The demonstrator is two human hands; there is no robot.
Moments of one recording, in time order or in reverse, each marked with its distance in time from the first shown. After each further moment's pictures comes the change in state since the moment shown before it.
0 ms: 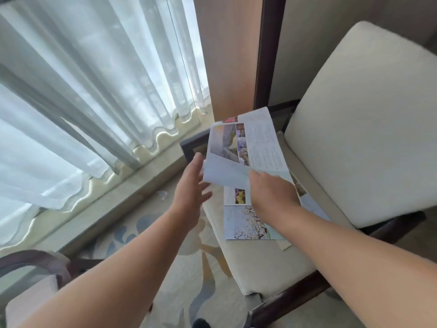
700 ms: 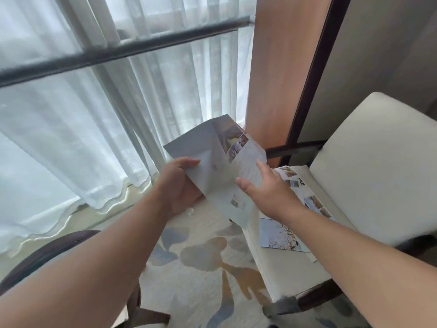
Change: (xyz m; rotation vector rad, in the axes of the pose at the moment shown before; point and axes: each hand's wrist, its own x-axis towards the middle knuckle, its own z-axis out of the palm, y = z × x) left_hand -0.135 0.091 -0.201 -0.486 -0.246 0.044; right_hand -0.096 -0.184 -0.055 0.637 0.081 0.032
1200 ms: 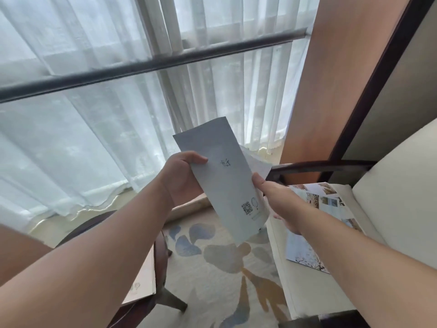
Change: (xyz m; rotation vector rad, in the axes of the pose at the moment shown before) left_hand -0.065 0.044 -0.036 0.097 -0.002 0.137; right_hand -0.003 -0.040 0.028 0.491 -0.412 0.146
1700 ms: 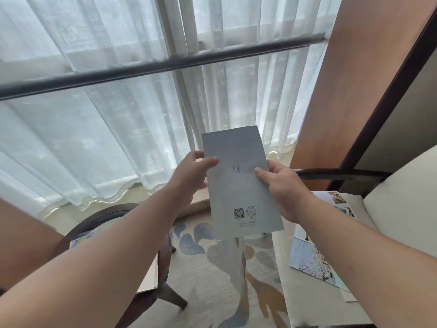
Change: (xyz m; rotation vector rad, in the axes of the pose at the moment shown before) left_hand 0.005 -0.010 0.001 0.457 0.413 0.090; right_hand 0.000 -0.037 0.006 0.306 -0.082 -0.224
